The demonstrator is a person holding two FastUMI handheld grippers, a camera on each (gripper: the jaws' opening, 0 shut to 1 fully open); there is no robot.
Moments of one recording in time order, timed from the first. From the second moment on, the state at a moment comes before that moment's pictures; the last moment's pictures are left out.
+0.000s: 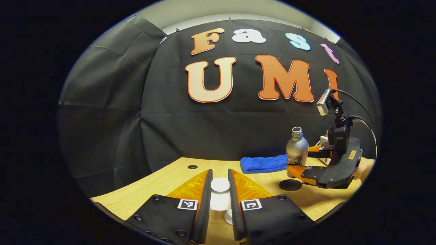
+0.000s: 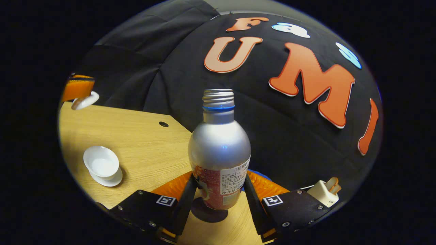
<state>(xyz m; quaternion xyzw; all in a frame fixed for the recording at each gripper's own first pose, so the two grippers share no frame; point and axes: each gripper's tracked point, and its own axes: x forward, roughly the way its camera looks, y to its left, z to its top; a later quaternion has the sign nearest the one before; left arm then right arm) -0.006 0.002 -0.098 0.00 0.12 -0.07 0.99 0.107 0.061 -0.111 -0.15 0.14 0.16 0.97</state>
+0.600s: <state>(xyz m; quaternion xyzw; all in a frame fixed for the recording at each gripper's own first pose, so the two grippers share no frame) 0.002 -0.027 -0.125 -0.02 0.15 -0.10 0.98 0.117 0.044 -0.171 -0.02 0.23 0.14 0.96</state>
